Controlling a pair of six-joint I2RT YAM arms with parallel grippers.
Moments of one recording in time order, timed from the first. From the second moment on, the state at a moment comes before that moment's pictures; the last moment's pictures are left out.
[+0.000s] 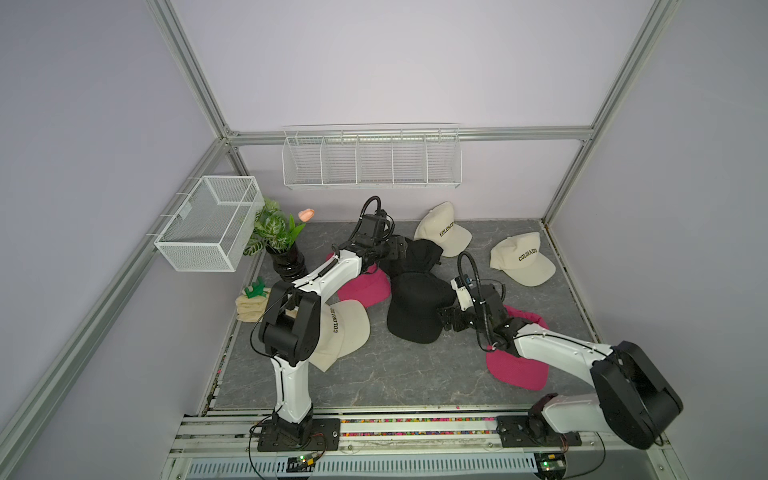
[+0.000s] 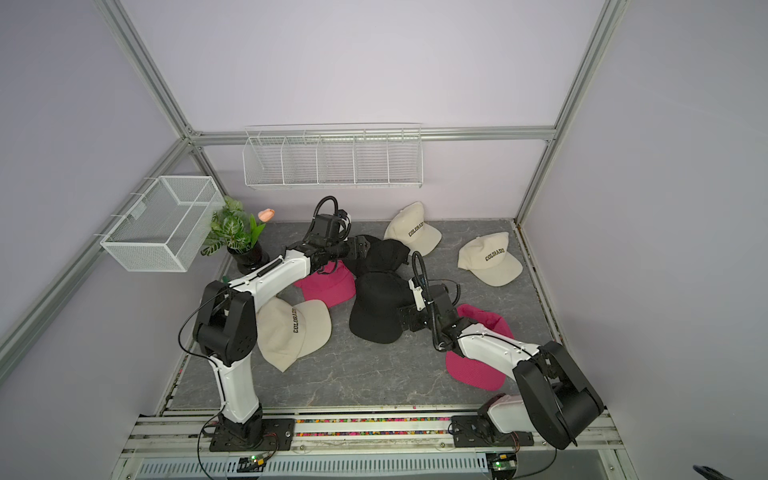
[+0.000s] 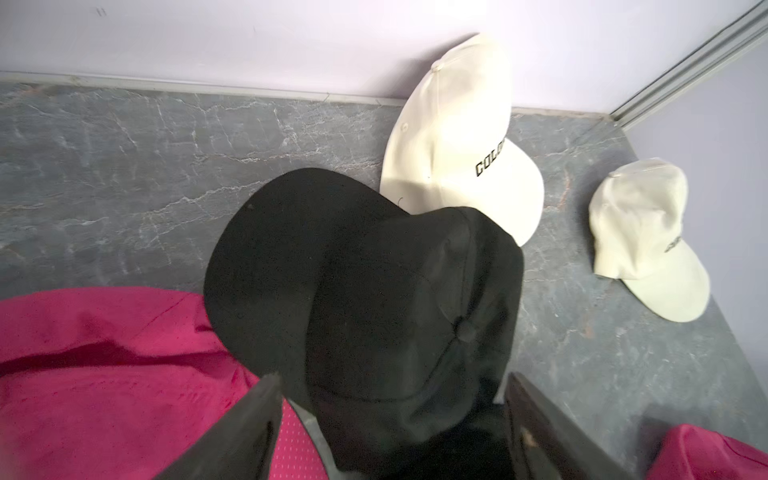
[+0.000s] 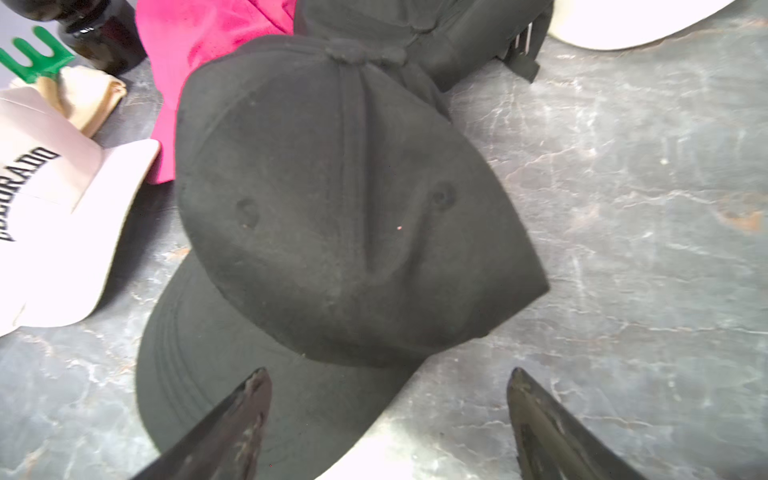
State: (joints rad) left arm -0.50 2.02 1.62 -0.31 0.10 -0.34; right arm 0.57 1.36 0.58 0.11 -0.09 0.25
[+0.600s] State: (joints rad) left arm -0.54 2.28 1.91 -0.49 0.02 -0.27; right arm 0.70 1.36 0.58 0.11 -0.22 0.15
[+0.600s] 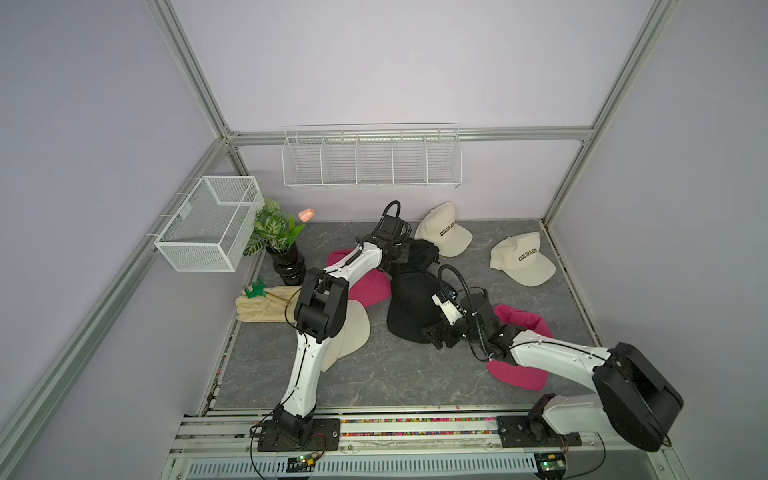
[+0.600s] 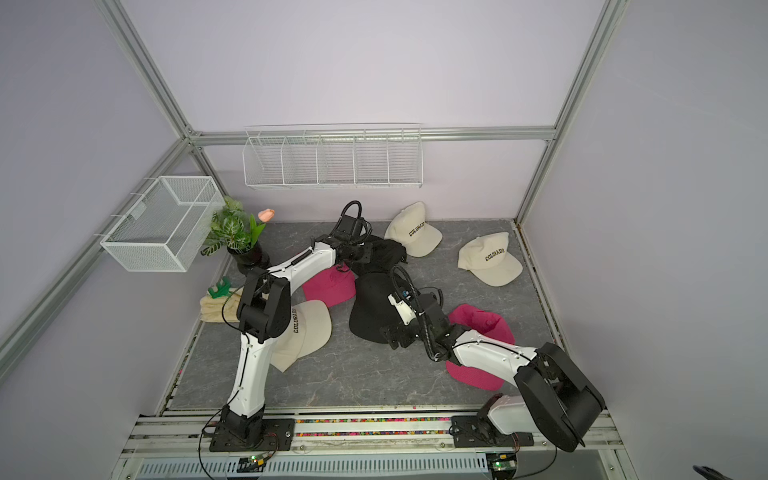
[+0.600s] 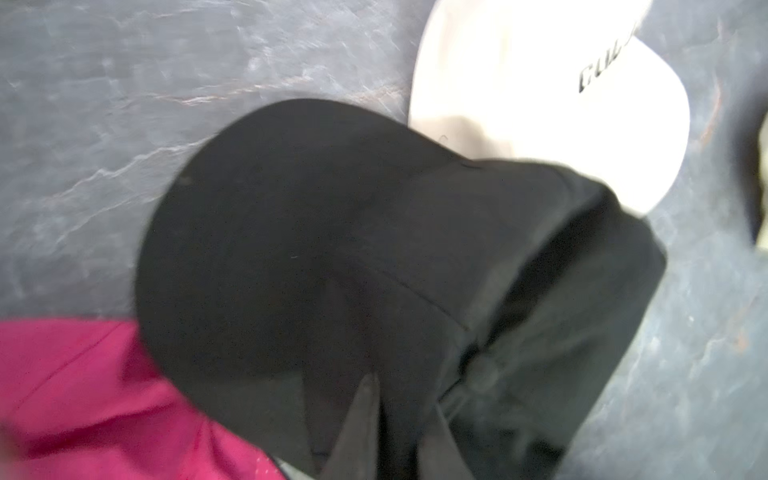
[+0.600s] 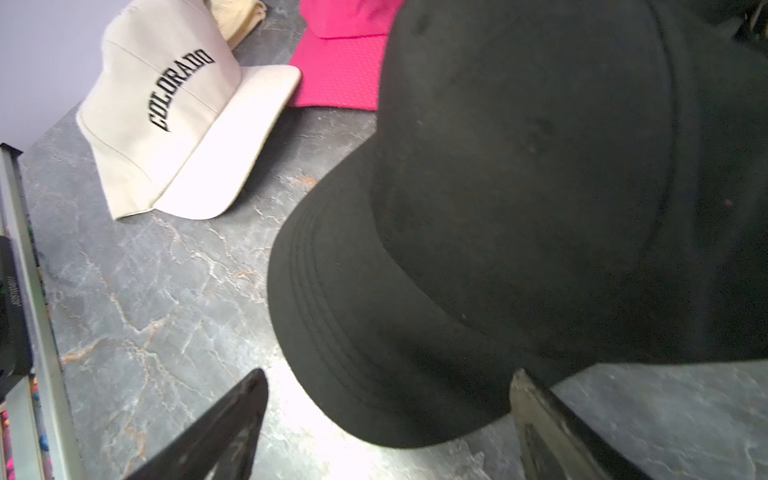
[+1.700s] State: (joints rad) left arm -0.52 1.73 1.56 -0.55 -0.38 -0.28; right arm 0.71 1.88 1.16 -0.18 0.11 0.32
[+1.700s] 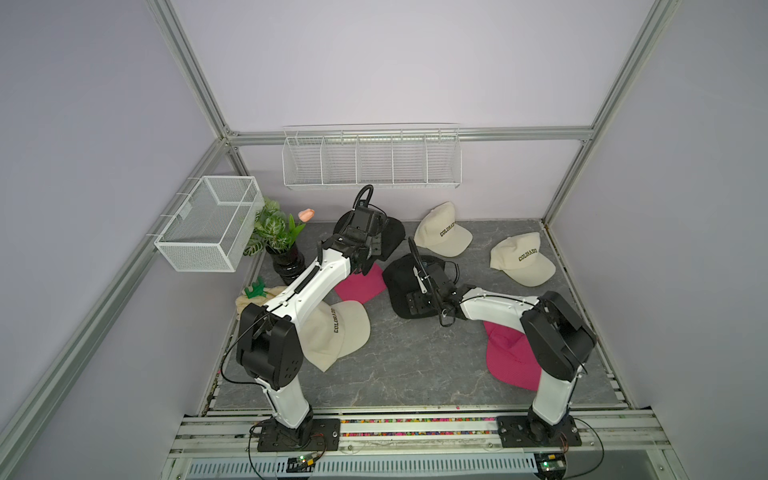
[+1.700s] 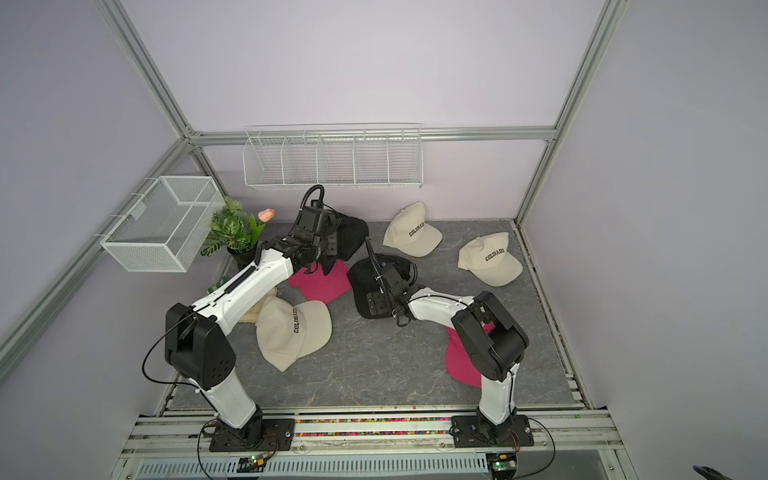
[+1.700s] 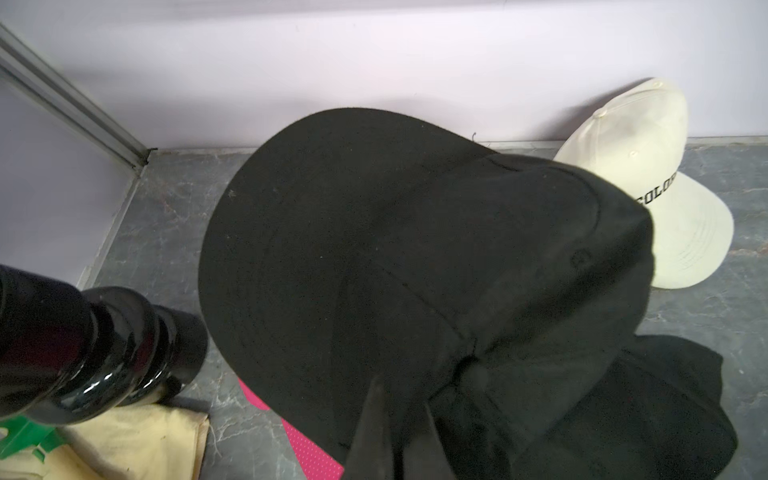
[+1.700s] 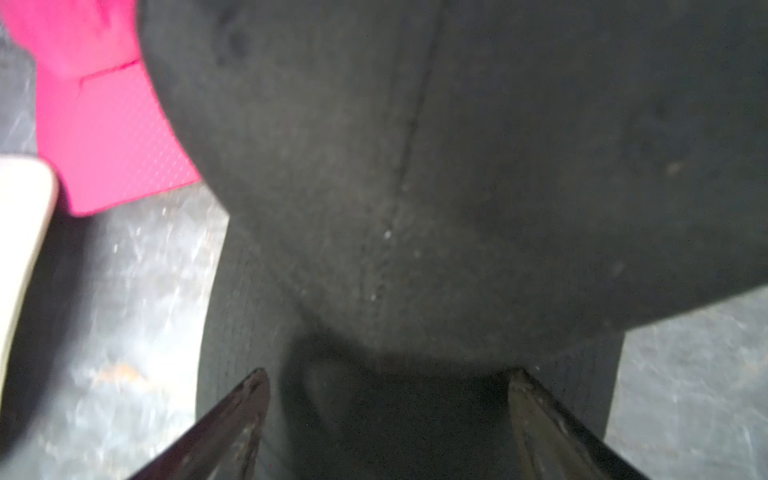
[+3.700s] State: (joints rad) left arm -0.49 1.71 1.66 -0.49 -0.09 -0.37; right arm 0.48 1.57 1.01 0.29 -0.29 0.78
